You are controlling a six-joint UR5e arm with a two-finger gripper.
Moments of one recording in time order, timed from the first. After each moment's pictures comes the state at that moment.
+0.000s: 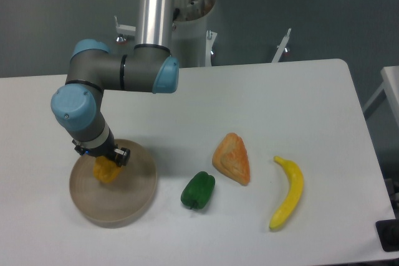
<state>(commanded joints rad) 1.76 -2.17 -1.35 -1.25 1.60 0.28</state>
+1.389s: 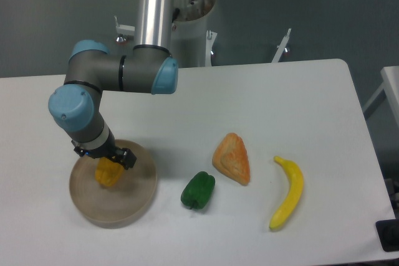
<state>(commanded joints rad) 1.80 -2.13 -1.31 -1.25 1.63 0.30</state>
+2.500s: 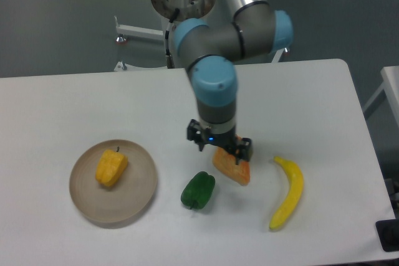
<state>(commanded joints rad) 2.21 -2.06 -1.30 -1.23 1.66 0.82</state>
